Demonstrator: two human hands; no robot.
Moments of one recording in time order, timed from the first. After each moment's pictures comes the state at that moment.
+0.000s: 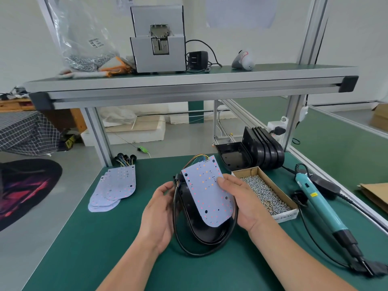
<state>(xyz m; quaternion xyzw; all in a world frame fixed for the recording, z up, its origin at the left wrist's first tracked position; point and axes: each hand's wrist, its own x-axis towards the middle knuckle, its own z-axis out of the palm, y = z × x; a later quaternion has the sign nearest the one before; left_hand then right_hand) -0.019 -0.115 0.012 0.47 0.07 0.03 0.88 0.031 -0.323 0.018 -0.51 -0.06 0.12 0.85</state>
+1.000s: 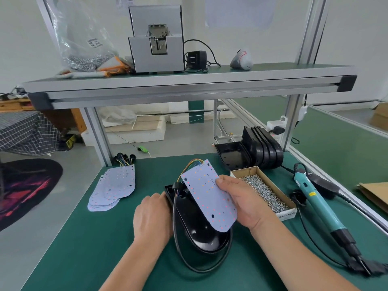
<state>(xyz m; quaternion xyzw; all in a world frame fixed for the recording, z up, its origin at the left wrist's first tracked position) -0.026 -0.105 0.015 0.99 0.09 0.11 0.09 0.030 -0.331 0.025 -0.51 -0.09 0.18 0.84</state>
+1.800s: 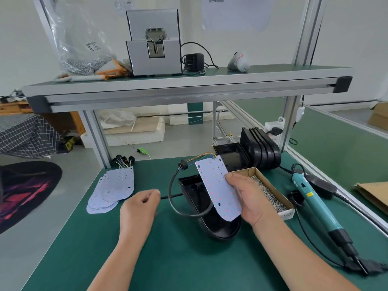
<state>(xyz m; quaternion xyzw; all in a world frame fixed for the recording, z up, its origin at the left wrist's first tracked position) -0.013 -0.068 0.003 0.80 0.16 0.17 0.55 0.042 -0.344 0.024 -0.51 -0.02 0.10 0.85</state>
